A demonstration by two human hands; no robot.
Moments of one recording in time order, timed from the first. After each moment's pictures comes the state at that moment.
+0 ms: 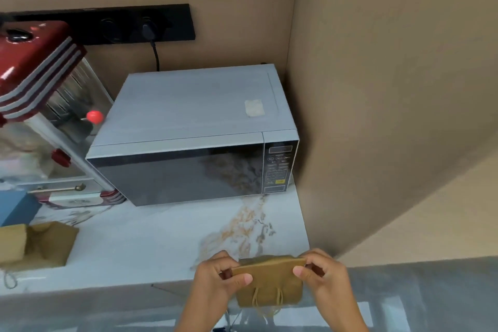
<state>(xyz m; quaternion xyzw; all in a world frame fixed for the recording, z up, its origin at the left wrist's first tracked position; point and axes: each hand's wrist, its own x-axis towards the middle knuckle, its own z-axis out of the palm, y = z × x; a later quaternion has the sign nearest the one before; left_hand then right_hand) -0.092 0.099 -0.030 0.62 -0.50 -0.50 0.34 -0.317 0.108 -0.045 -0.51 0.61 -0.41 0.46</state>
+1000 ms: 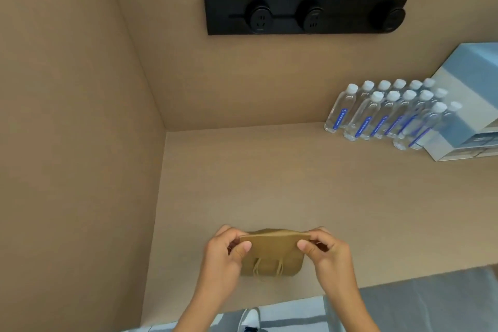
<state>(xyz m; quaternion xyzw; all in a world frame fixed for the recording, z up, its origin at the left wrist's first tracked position) -0.528 -0.016 -0.038 0.59 -0.55 -0.46 0.36 -0.739 0.008 -0.030 -0.45 0.65 -0.45 0.41</state>
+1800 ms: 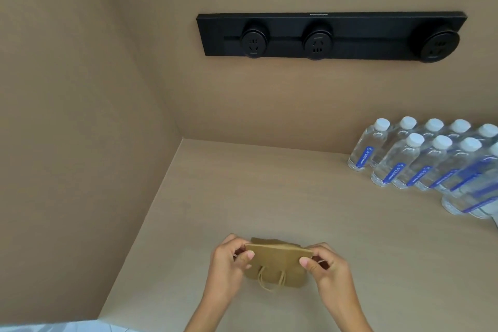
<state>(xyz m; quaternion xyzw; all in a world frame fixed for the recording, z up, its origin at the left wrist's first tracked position) -0.669 -0.088 -0.053 0.69 -0.44 -0.42 0.40 -0.886 -0.114 -0.078 -0.54 0.58 -0.36 0.50</state>
